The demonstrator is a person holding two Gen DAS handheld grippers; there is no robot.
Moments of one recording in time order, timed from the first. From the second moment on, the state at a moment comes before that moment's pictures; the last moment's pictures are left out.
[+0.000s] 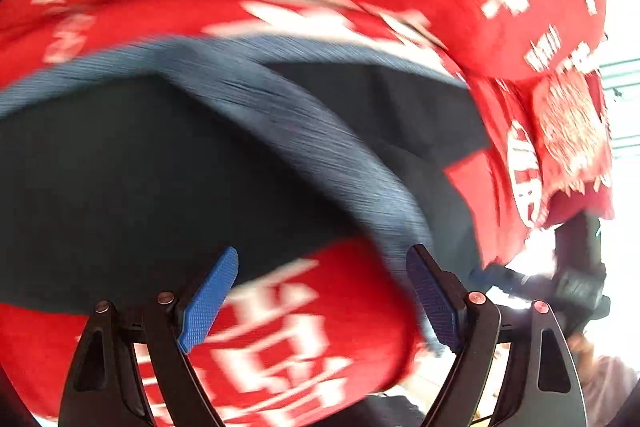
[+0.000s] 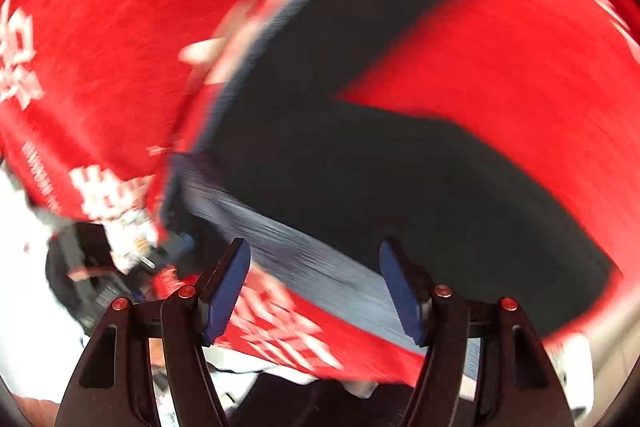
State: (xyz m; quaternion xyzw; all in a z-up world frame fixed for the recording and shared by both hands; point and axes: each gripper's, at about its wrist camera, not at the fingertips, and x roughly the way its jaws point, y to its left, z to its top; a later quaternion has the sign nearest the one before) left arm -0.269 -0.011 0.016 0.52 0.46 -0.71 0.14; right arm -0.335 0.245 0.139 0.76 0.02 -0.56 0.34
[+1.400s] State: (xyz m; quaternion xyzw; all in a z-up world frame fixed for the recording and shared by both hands) left arm -0.451 -0.070 0.028 0.53 0.41 -0.72 0.17; right arm -0.580 0.165 0.134 0.72 -0.03 -0.58 0.38
